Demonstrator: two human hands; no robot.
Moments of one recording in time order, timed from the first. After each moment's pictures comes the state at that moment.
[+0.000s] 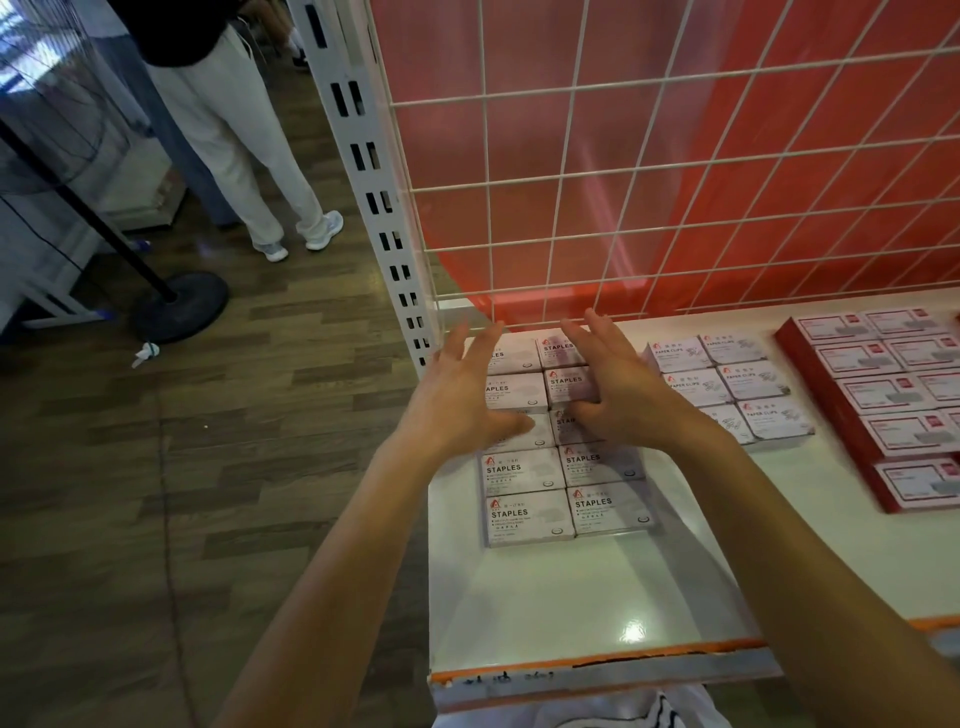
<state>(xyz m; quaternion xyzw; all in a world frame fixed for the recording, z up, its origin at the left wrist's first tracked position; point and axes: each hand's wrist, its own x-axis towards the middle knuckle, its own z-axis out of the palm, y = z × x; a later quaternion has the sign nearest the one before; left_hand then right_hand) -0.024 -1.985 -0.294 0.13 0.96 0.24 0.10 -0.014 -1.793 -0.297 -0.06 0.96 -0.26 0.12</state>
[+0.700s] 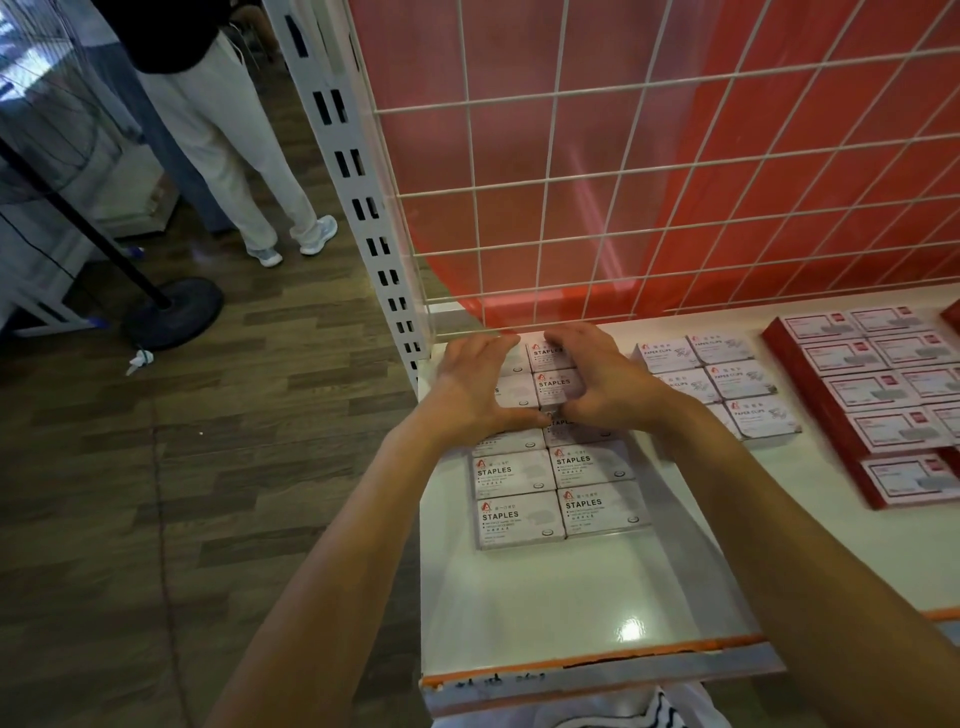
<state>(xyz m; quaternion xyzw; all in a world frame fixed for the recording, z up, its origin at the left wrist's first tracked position) -0.046 -1.973 -0.317 0.20 0.95 0.24 0.09 -0.035 -1.788 -0.303 -0.07 0.95 -0.28 0.15</state>
